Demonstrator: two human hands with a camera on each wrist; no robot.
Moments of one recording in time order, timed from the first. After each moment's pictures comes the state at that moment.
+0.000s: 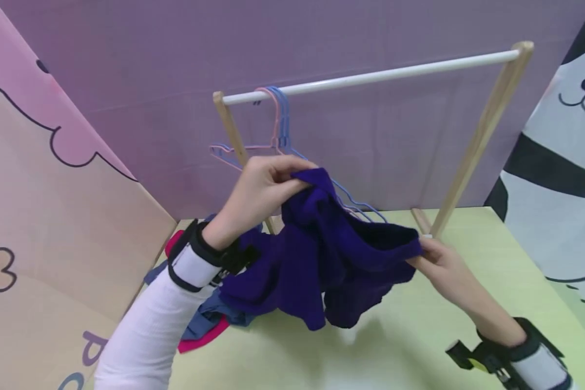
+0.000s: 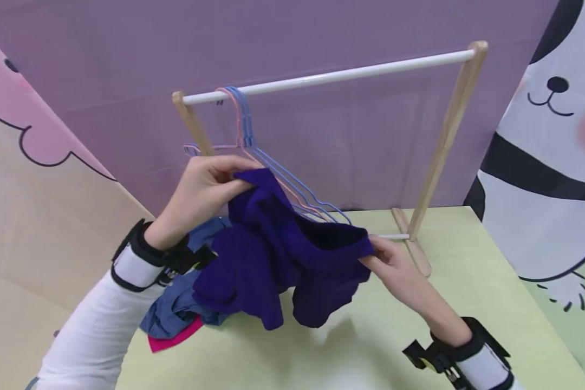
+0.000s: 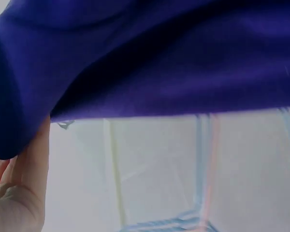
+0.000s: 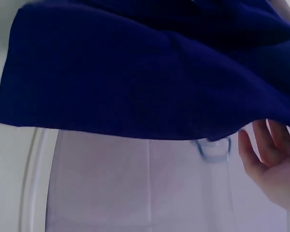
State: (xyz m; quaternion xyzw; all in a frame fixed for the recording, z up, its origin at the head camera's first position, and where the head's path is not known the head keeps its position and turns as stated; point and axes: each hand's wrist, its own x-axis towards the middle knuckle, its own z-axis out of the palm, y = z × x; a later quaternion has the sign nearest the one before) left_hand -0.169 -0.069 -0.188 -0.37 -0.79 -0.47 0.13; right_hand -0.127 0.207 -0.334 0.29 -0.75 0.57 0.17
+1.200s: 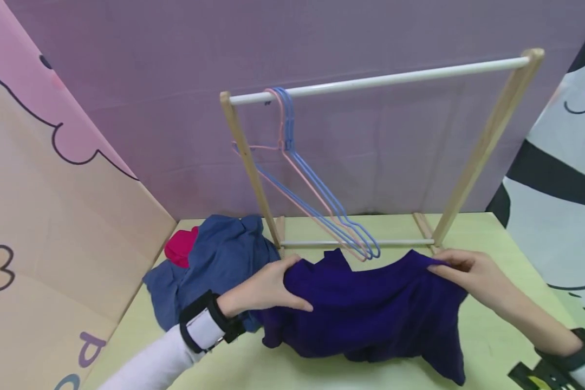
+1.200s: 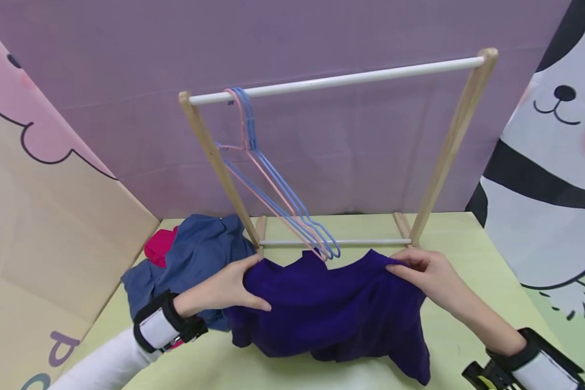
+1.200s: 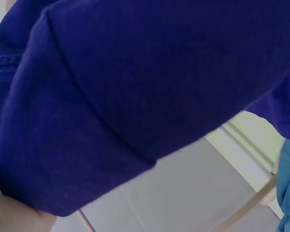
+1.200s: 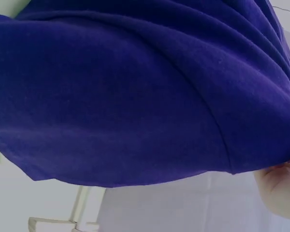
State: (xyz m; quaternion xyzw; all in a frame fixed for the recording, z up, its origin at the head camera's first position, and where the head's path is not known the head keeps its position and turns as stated) left_hand -0.152 -0.102 -0.334 -0.28 -0.87 -0.38 -0.16; right_hand -0.131 0.264 -0.349 0.17 -0.86 0.47 0.08
